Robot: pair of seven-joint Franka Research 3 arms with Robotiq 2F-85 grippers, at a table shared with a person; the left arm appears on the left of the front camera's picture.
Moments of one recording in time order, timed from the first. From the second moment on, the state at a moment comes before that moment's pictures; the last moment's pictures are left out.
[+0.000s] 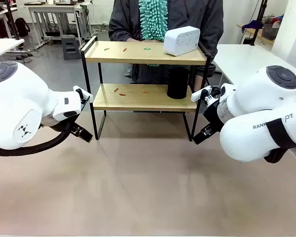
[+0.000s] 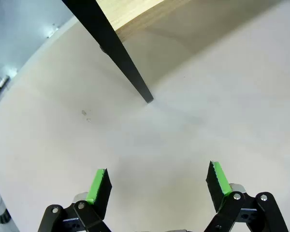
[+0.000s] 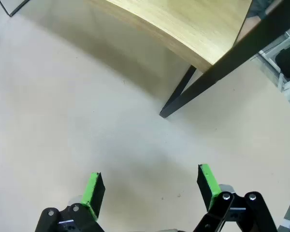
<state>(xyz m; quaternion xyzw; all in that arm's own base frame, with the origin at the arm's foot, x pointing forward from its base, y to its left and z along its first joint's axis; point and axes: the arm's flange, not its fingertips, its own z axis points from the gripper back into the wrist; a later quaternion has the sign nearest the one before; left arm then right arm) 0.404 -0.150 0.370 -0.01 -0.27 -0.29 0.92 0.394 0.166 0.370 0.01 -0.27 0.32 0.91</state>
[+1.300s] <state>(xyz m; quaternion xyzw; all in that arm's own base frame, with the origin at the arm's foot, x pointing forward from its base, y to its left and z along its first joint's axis) 0.385 -0.160 0.401 -0.07 -0.24 -0.27 0.93 0.382 0.158 0.399 0.04 -0.24 0.28 0.93</state>
